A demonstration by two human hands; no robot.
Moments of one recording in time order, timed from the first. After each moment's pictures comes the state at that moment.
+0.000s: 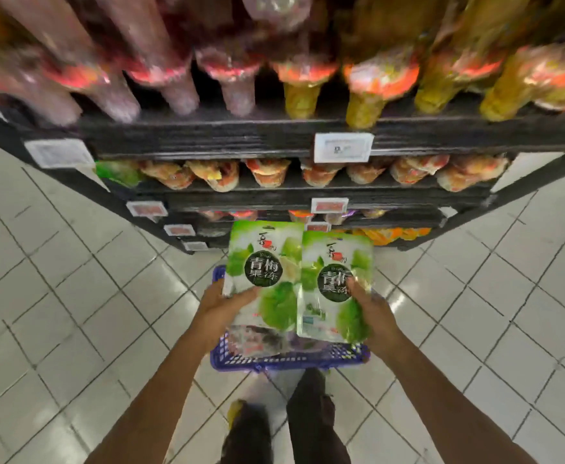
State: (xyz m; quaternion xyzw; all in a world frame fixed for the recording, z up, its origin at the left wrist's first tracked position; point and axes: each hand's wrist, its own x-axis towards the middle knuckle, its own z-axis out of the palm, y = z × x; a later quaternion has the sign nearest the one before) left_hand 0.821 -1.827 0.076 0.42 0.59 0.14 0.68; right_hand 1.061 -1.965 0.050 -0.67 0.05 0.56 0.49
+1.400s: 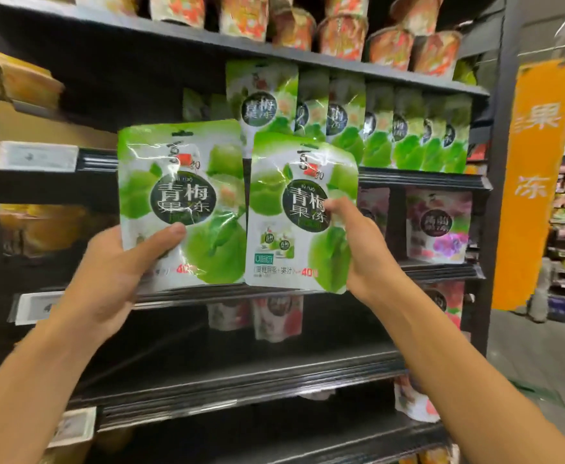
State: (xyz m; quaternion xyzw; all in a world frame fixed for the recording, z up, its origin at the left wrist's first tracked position) left_hand 0.799 -1.676 0.813 0.64 0.05 0.55 0.54; right_hand 1.022 -1.837 0.845 -0.47 -0.38 0.20 0.77
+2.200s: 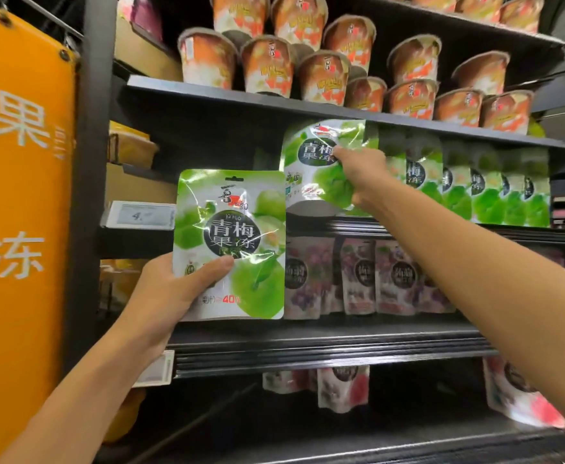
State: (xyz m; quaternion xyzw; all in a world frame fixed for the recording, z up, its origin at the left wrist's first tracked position) left_hand 0.756 -1.611 0.847 0.65 0.06 0.54 0.53; right_hand 0.997 -1.690 1.018 -0.51 -0.38 0.00 0.77
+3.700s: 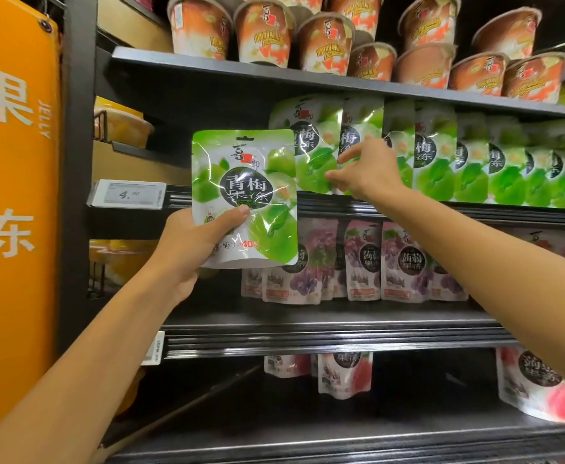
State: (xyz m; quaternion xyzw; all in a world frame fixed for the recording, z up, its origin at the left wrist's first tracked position) left_hand 0.804 -1.602 0.878 0.65 0.11 0.56 0.50; right_hand 1.031 -1.702 0.984 -0.66 -0.49 -0.21 0.53
